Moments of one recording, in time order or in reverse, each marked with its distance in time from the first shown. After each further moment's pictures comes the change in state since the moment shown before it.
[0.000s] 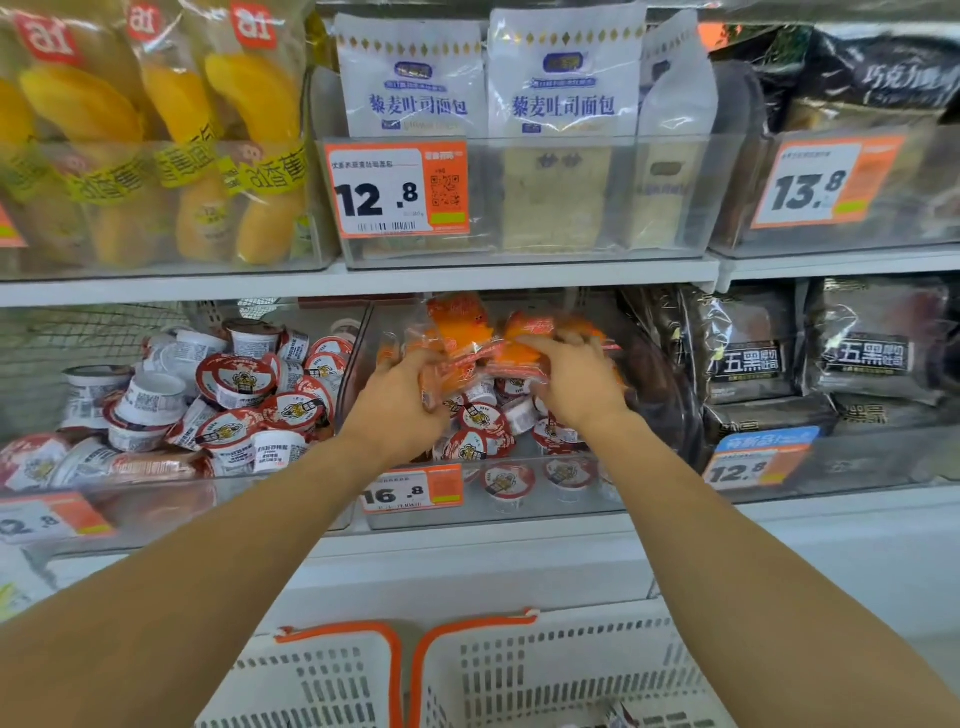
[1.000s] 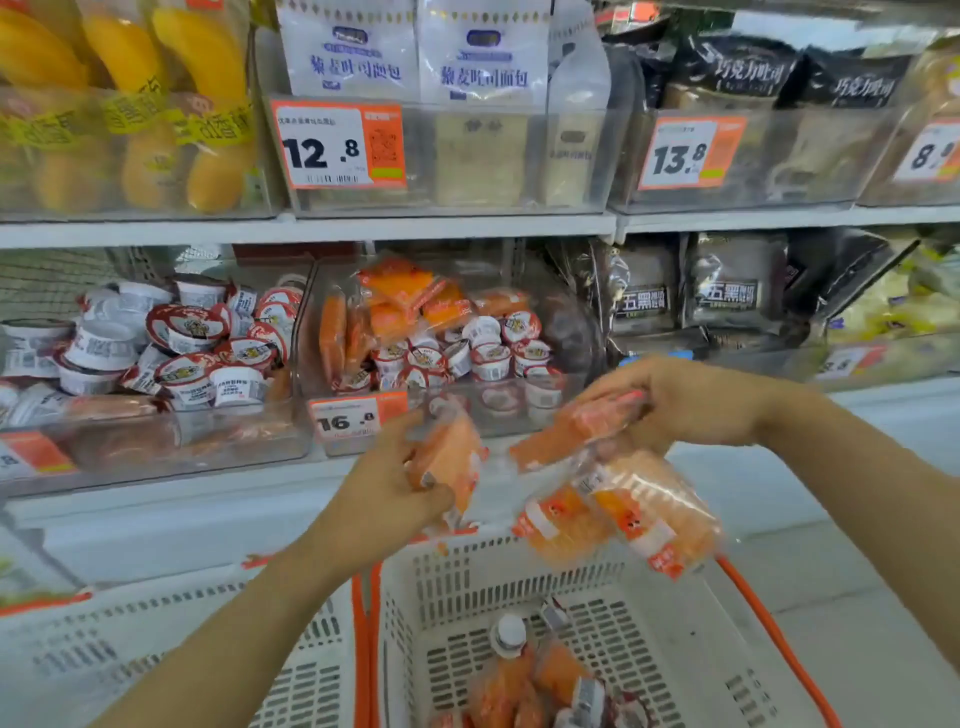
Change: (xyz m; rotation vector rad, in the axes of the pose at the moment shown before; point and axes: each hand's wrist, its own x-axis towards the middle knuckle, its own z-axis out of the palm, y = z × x) left_hand -0.161 0.040 0.020 -0.568 -0.269 0.063; right_hand -0.175 0.054 -0.149 0.595 -0.654 -0.041
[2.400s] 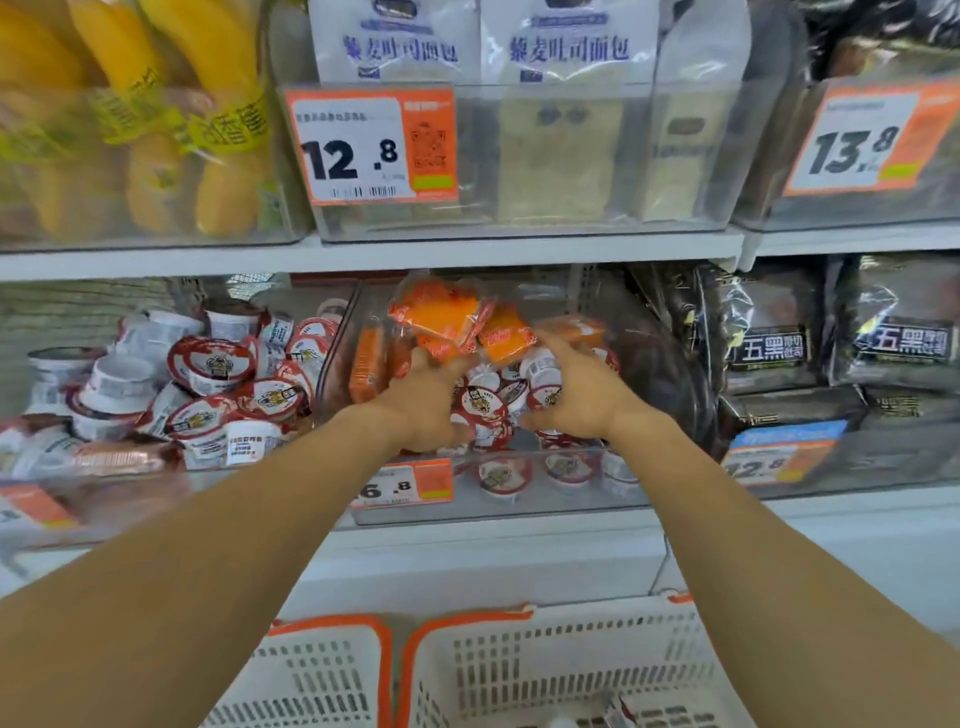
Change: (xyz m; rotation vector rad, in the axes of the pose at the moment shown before) left_hand 0.184 -0.026 -0.062 0.834 -0.112 -0.196; right_hand 0.231 0.035 0.017 -0.311 0.408 -0.023
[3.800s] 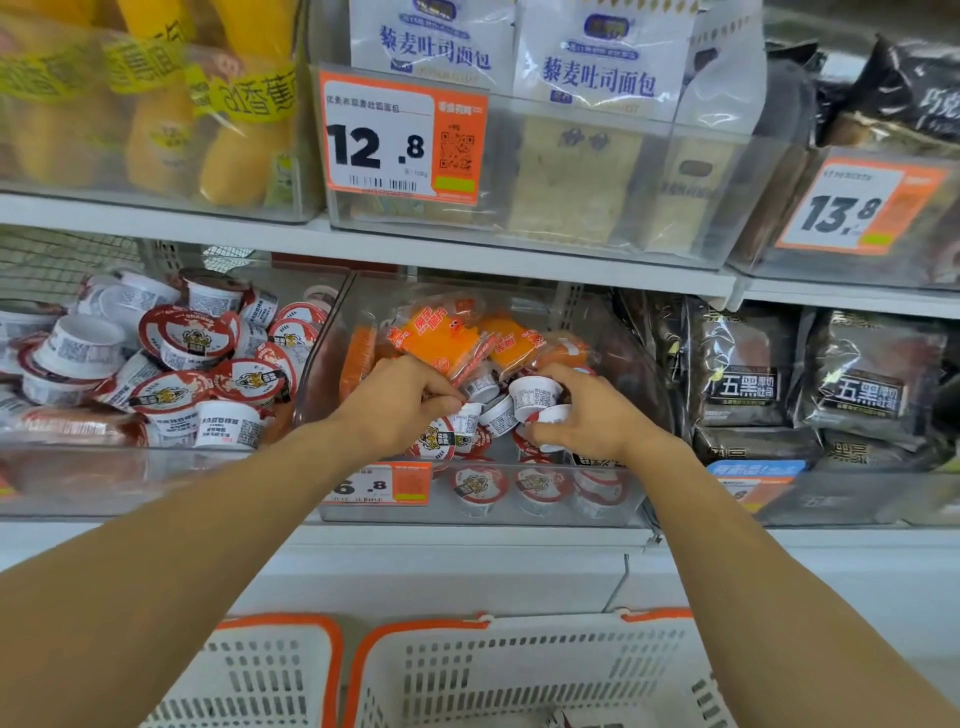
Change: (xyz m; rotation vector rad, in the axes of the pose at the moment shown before) left_hand -0.023 -0.004 0.002 -0.354 0.288 0.208; right_hand -0.015 0.017 -0.018 0.038 -0.049 -0.077
